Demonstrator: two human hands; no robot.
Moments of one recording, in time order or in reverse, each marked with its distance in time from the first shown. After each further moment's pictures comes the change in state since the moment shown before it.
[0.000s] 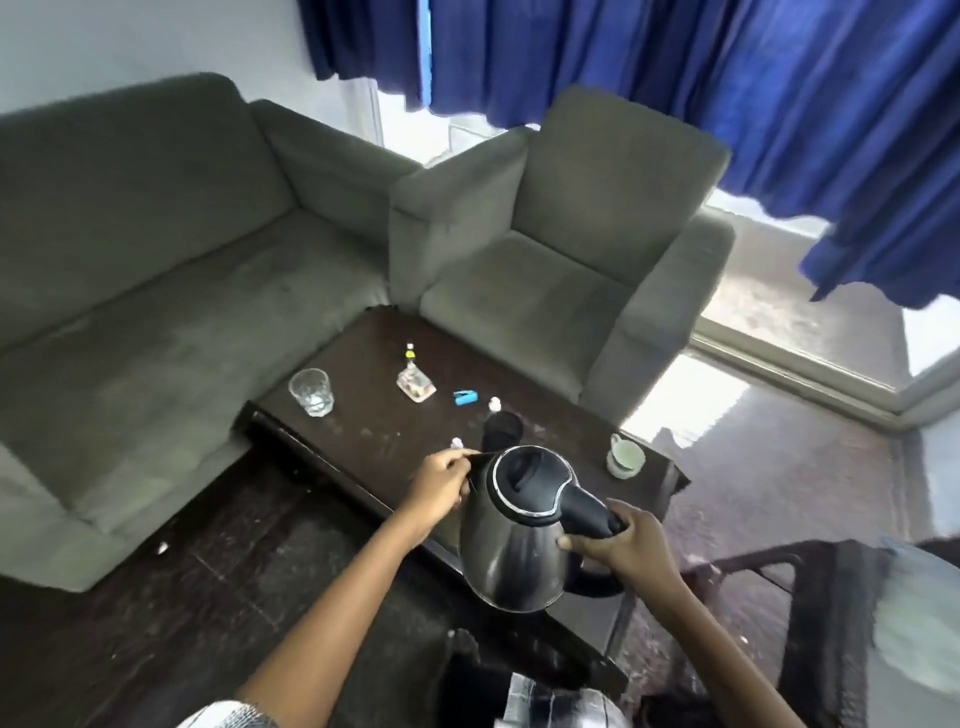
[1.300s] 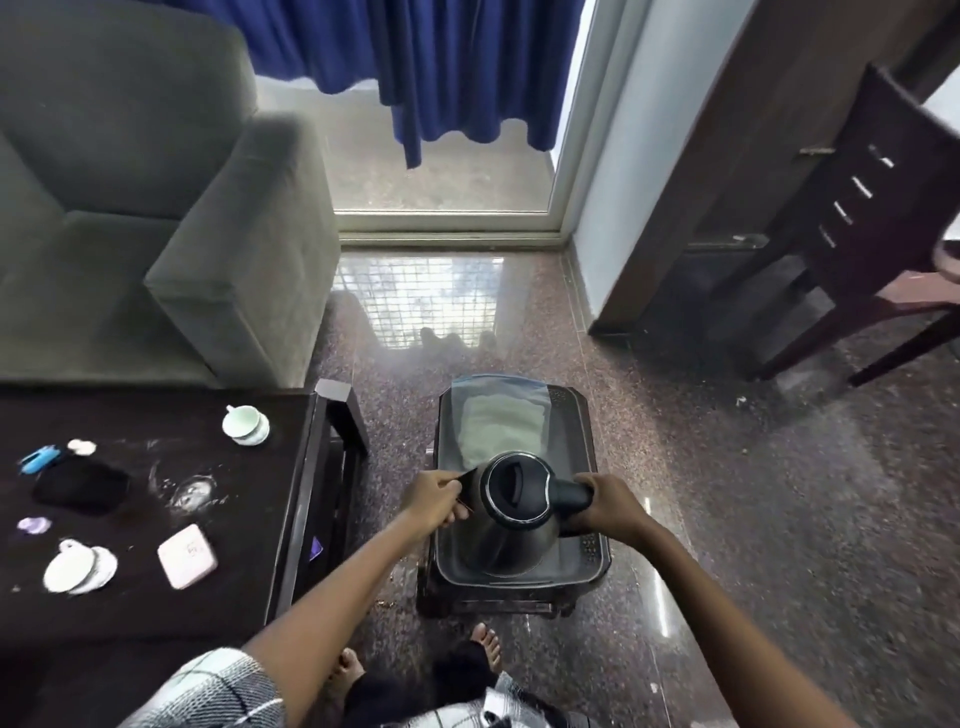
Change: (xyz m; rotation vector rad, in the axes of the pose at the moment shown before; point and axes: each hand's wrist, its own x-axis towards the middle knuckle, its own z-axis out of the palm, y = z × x) left_hand -0.117 0.012 0.591 0.495 -0.564 -0.128; right_hand -0.130 0.367 -0.463 -0.157 0.098 0.346
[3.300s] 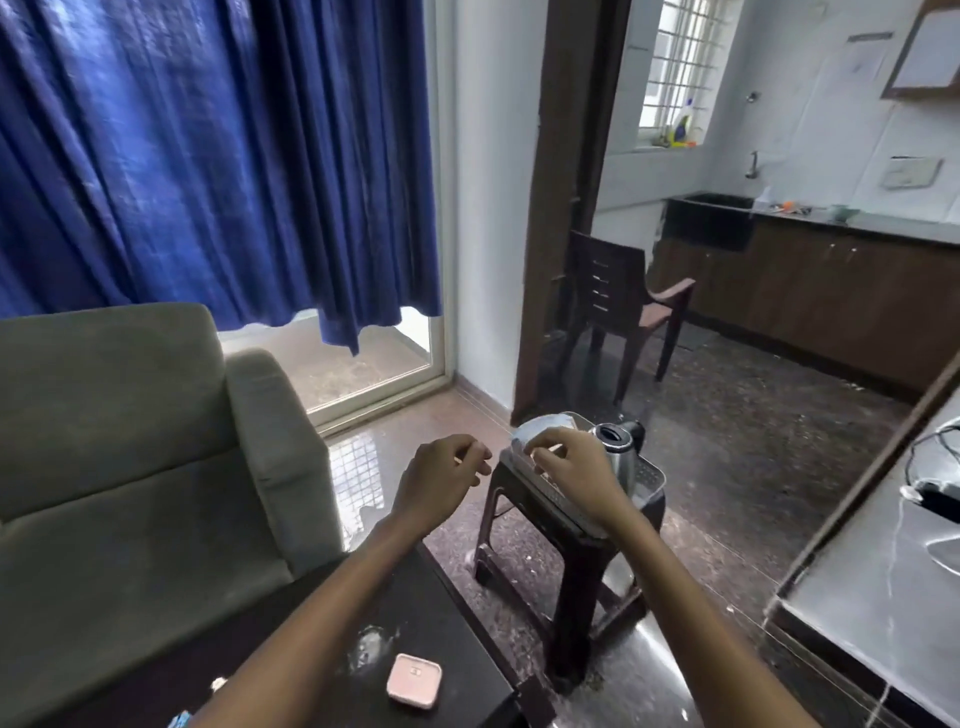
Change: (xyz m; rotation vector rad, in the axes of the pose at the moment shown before) left_hand -0.199 -0.060 -0.436 0.401 -0.200 1.069; right_hand -0.176 -0.494 0.286 0.227 0.980 -0.016
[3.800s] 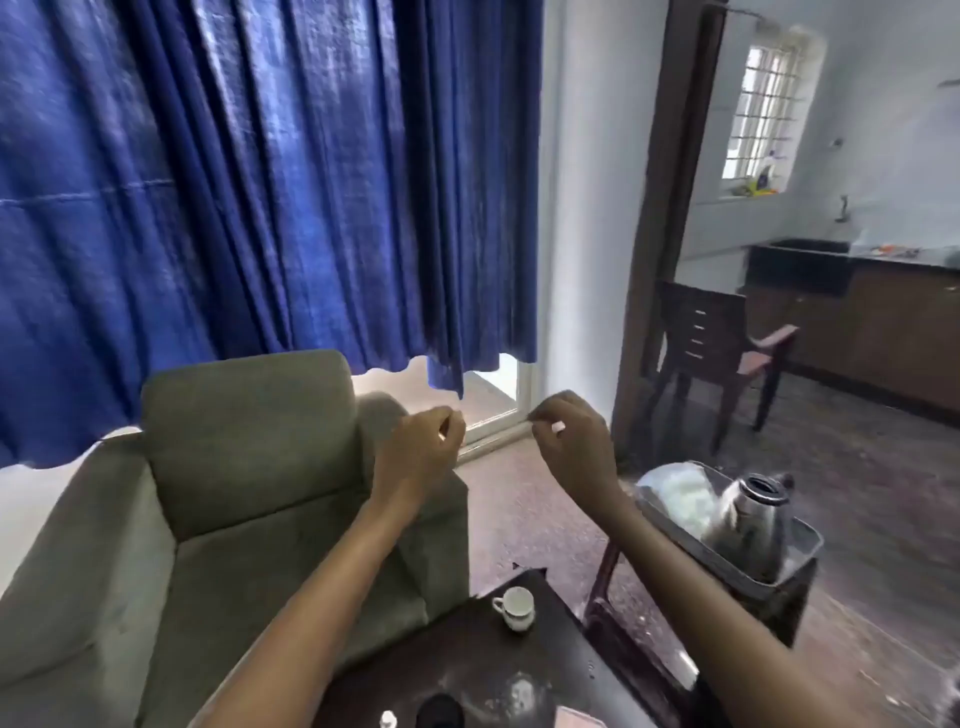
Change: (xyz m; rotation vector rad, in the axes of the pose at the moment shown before) left_hand -0.031 -0.082 -0.262 0.386 0.384 0.050; right_hand 0.018 -0.199 0.182 -0.070 0.289 -0.381
